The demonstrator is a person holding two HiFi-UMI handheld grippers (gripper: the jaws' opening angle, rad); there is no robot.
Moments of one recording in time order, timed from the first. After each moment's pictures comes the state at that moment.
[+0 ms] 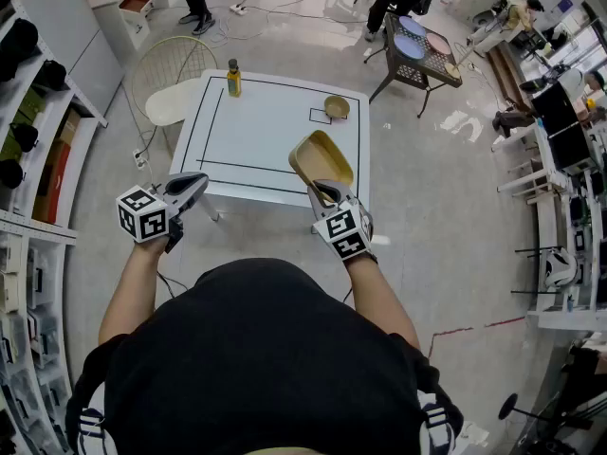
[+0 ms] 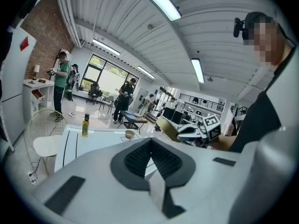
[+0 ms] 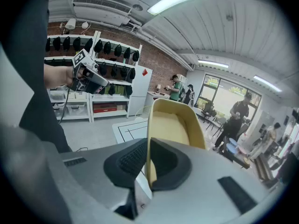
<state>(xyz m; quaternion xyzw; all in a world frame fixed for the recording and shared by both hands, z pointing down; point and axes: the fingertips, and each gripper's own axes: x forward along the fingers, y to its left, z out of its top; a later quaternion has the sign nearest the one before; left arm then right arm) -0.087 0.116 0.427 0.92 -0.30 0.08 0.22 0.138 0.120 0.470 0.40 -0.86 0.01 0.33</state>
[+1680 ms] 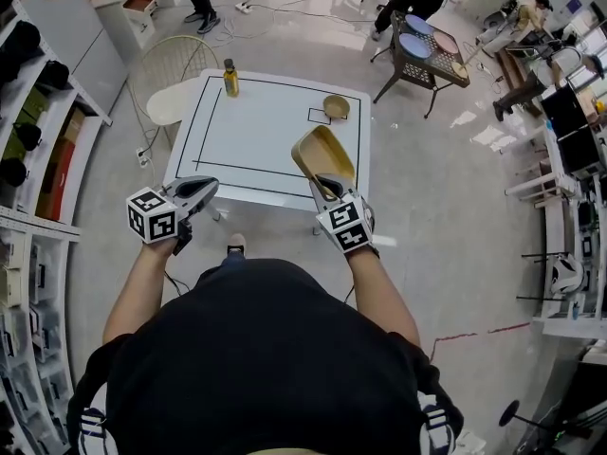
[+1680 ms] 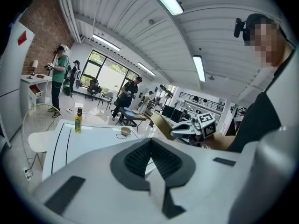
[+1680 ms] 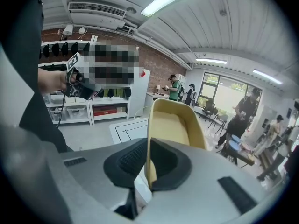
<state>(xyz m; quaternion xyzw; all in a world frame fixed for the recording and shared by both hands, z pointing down) -0.034 0.112 0.444 0.92 -0.29 0.09 0.24 0.173 0.090 0.483 0.39 -0.87 0.03 0.31</state>
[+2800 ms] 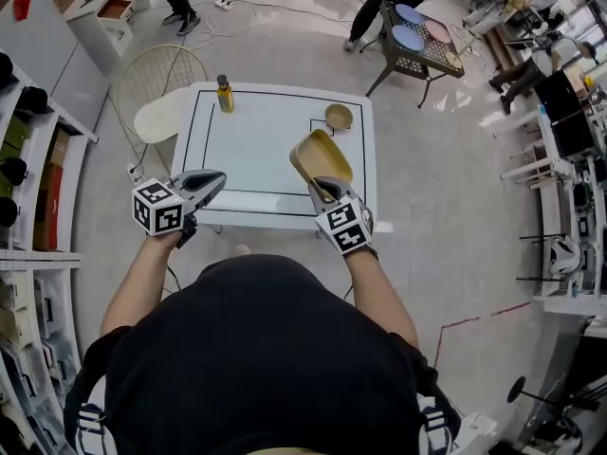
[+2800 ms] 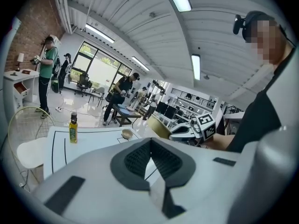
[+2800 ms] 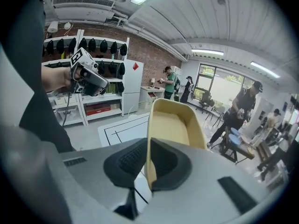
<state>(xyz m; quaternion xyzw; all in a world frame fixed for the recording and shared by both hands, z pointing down) -0.051 -0.011 0.455 0.94 -0.22 0.11 0.25 0.137 0.003 0.507 0.41 -0.84 0.07 0.34</state>
